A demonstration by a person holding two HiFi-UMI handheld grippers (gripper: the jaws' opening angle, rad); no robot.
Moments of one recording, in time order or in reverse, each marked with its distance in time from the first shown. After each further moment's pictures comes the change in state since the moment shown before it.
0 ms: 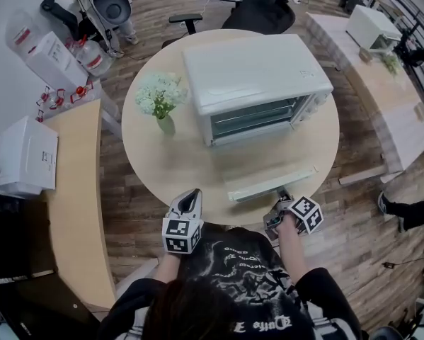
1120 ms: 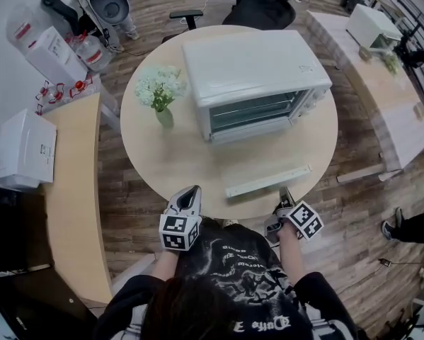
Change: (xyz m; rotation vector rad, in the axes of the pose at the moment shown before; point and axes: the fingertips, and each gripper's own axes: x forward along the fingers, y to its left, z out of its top) left arm -0.010 -0.011 -0.006 -0.031 -0.011 -0.018; right arm -0.033 -0.006 0.006 -0.189 -0.068 0.051
